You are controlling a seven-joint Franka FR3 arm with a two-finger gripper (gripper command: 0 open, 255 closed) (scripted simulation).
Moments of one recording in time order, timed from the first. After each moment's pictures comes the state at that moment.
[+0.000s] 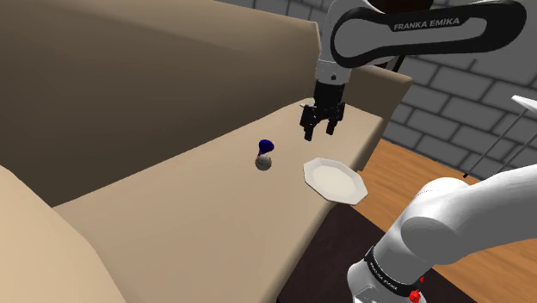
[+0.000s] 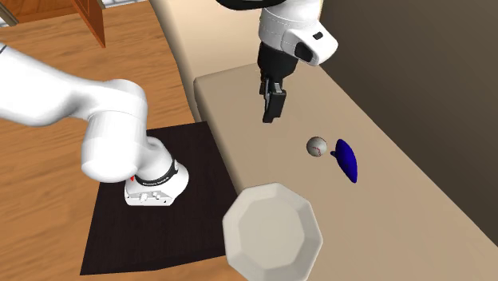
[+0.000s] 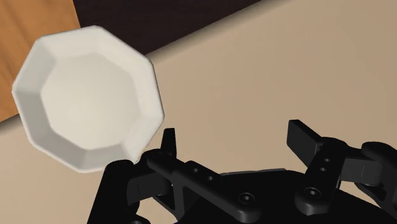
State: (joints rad) arm 0.00 -0.58 0.01 -2.45 -0.03 1.73 0.16
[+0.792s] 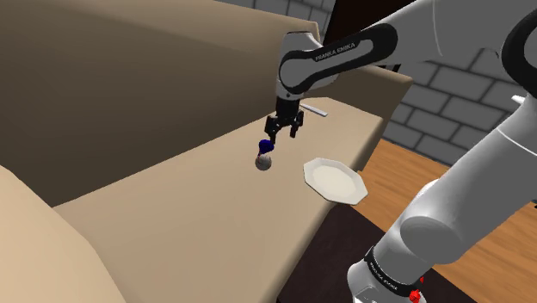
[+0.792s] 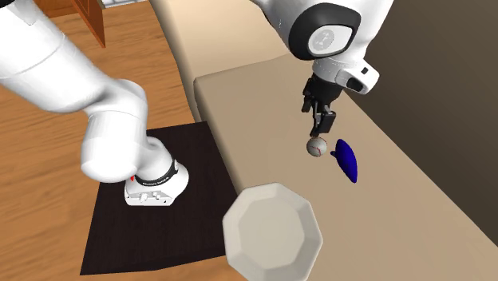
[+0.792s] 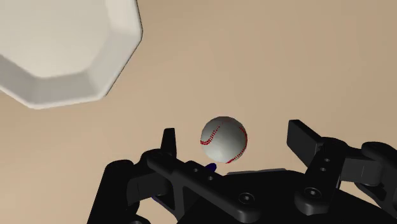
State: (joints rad) arm 0.00 -0.14 0.02 -2.29 -0.08 2.07 0.16
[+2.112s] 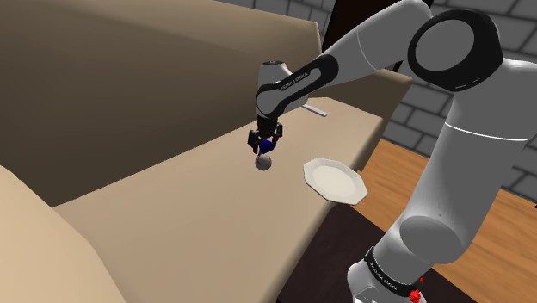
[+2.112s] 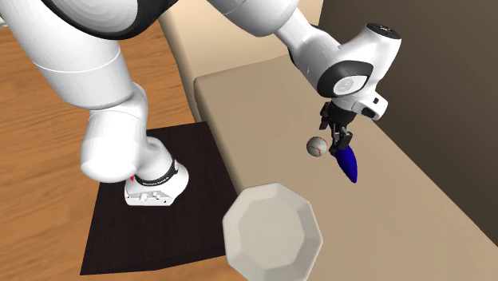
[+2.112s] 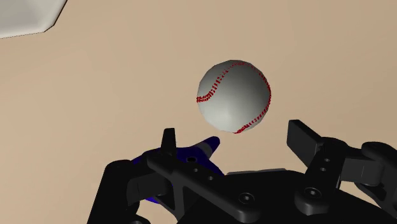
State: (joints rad) arm -0.01 0.21 0.01 -2.13 -0.14 2.30 0.18
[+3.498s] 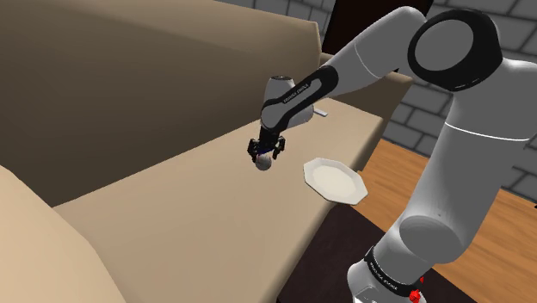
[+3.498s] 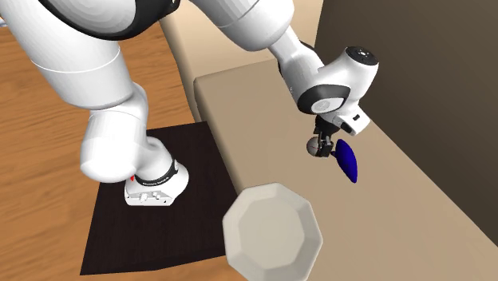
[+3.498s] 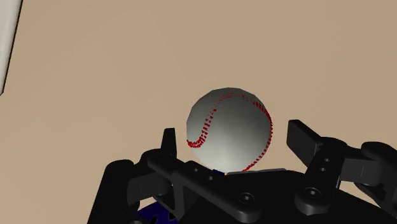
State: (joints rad) arm -0.02 0.21 0.00 -2.26 -0.05 2.49 0.32
